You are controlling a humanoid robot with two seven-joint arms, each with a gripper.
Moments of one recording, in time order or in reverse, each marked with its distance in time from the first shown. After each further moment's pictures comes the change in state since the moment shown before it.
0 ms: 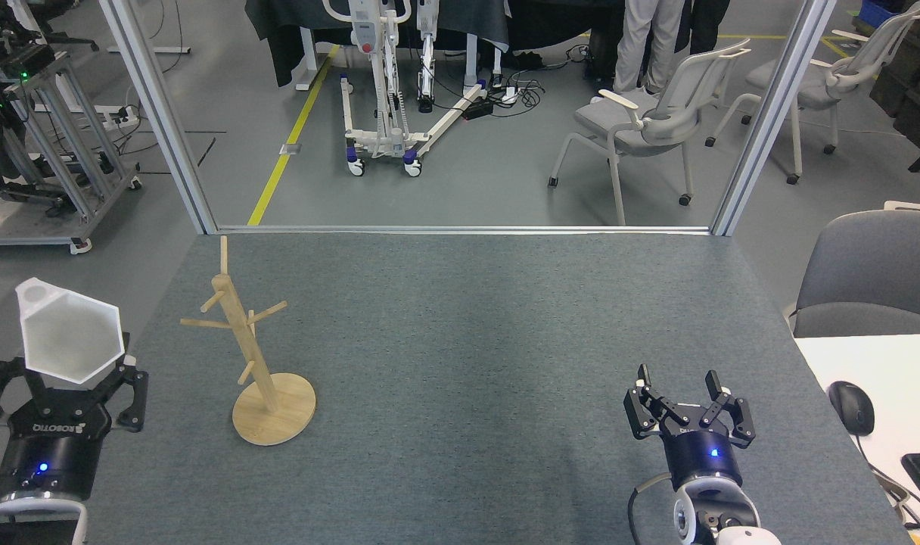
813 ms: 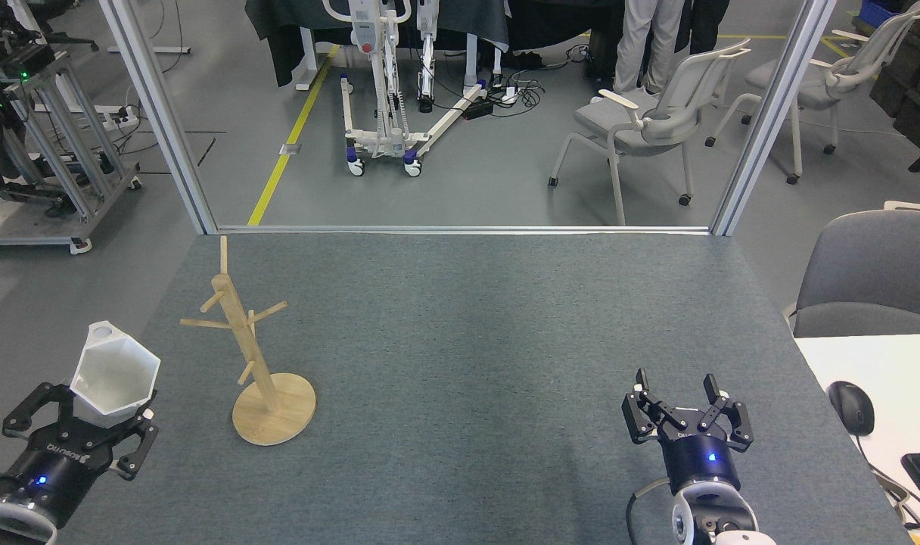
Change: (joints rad) left arm -0.051 0.084 -0.005 0.242 -0.060 -0.375 0.013; right arm 0.008 0.003 0.001 0.008 0.015 0.000 -0.002
